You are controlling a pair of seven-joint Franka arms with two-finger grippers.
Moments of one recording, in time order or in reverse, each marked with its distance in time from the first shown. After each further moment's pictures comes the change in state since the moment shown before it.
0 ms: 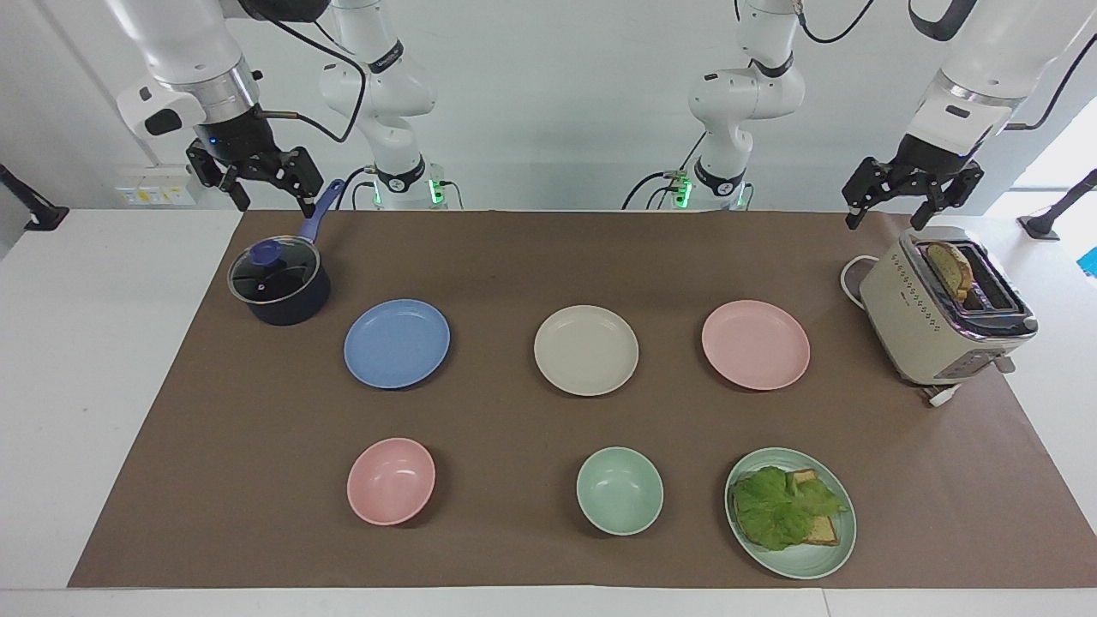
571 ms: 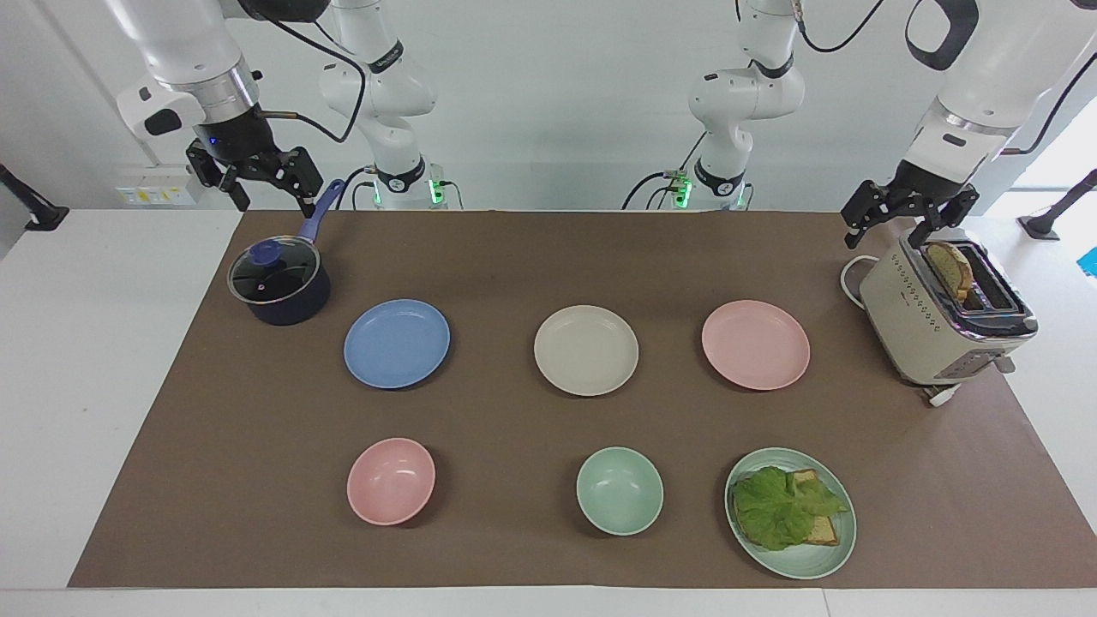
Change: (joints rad) left arm 0.012 0.035 0.006 -0.088 0.000 0.128 0.000; right arm 0.000 0.000 0.000 0.000 0.000 0.000 0.000
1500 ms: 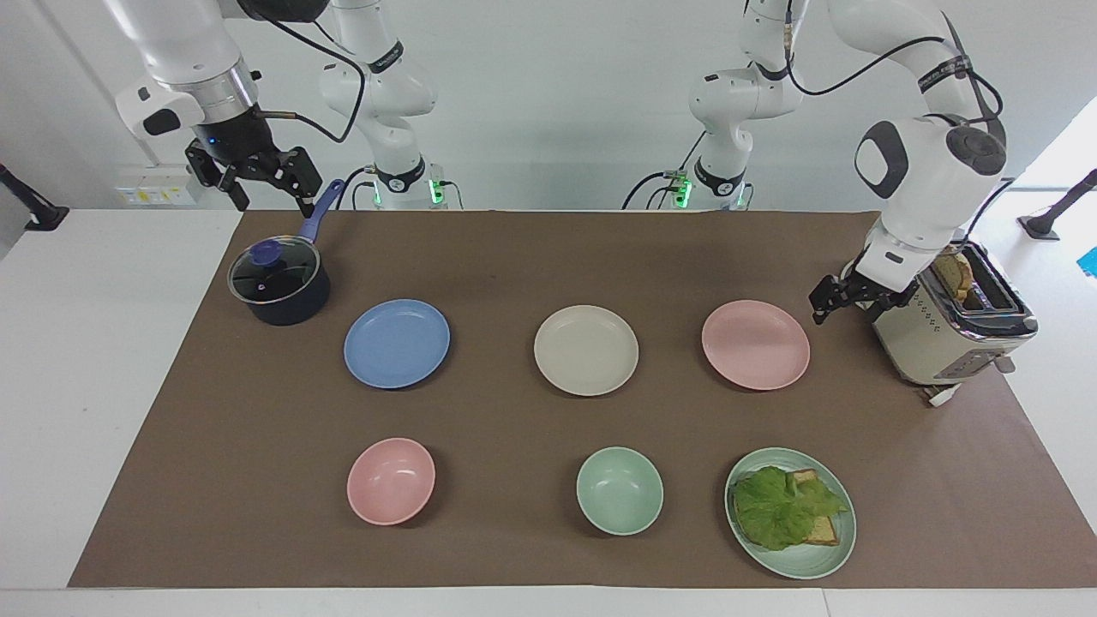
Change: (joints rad) left arm 0.025 0.072 0.002 -0.382 0.000 0.417 0.000; right arm 0.000 0.000 -0.002 0.000 0.000 -0.001 0.000
